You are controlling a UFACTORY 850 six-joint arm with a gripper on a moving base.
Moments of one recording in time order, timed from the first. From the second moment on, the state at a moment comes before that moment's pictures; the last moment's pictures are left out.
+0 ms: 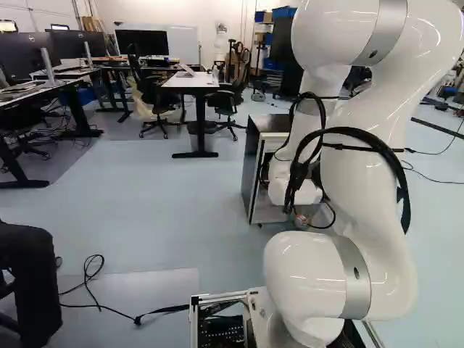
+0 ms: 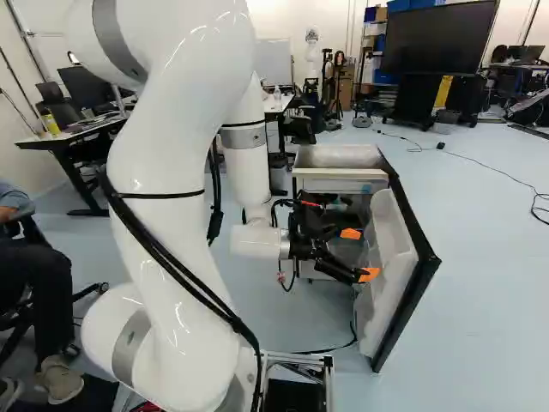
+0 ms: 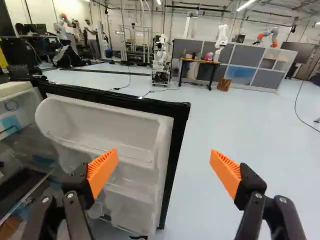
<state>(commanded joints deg) -13.1 -23.2 -19.6 67.8 79.7 0.0</state>
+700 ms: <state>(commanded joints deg) -11.2 -17.4 -17.5 57.9 75.4 0.0</state>
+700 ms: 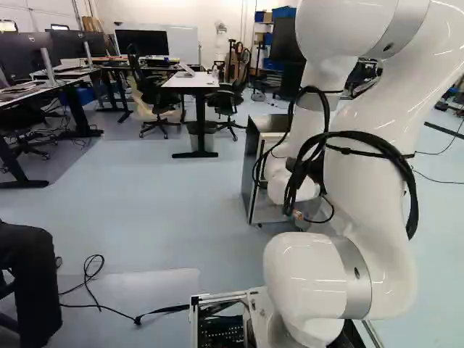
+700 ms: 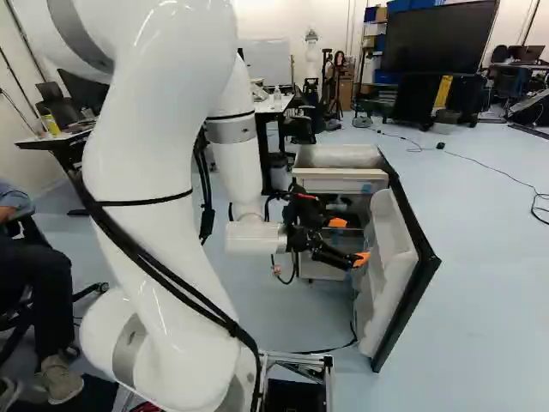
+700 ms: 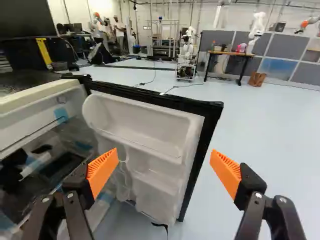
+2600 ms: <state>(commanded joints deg) -1.7 10.9 -6.9 8.8 53.8 0.0</state>
